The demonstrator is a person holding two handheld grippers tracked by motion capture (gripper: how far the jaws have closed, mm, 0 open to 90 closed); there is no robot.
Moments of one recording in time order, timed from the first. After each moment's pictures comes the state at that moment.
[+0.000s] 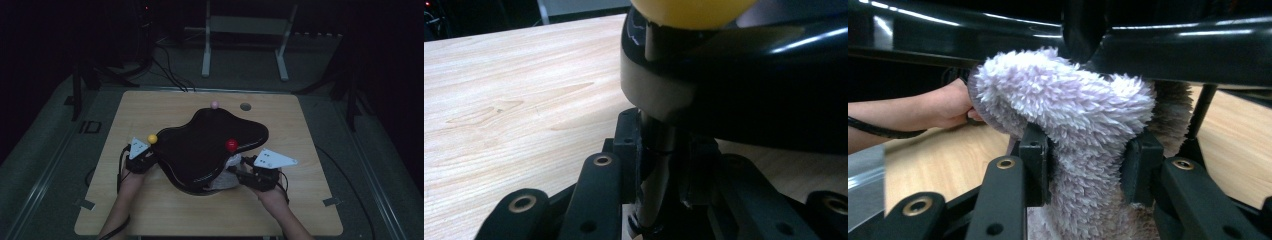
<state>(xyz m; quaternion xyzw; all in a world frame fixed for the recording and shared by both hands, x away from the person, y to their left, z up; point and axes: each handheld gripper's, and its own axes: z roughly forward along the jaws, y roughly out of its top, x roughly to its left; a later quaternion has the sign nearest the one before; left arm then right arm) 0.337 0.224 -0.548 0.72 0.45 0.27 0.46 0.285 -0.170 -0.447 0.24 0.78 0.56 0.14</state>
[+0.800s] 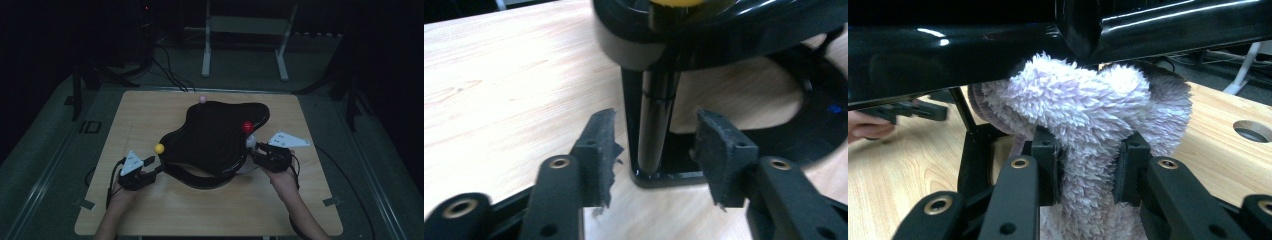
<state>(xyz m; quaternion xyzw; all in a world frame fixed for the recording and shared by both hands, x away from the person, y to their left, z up) 0.280 0.240 -0.531 0.75 0.41 0.23 0.47 0.326 -0.203 -0.441 0.31 0.77 0.54 0.17</state>
